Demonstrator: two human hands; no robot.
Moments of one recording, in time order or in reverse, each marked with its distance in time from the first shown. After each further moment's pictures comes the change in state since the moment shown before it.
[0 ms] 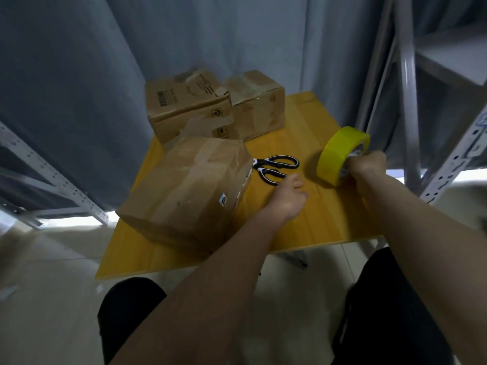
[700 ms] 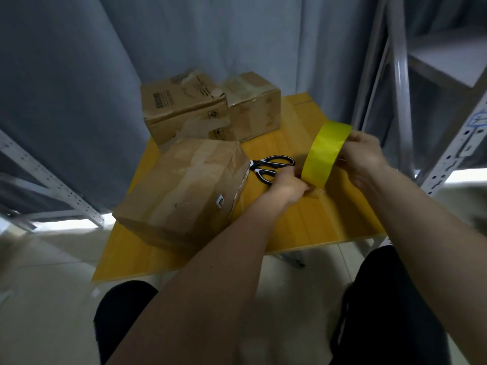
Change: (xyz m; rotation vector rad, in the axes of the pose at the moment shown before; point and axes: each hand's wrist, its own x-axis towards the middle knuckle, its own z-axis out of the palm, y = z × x) left_hand 0.011 0.023 0.001 0.041 0.077 0.055; right_hand -0.035 -0.029 -0.009 0.402 -0.302 -0.215
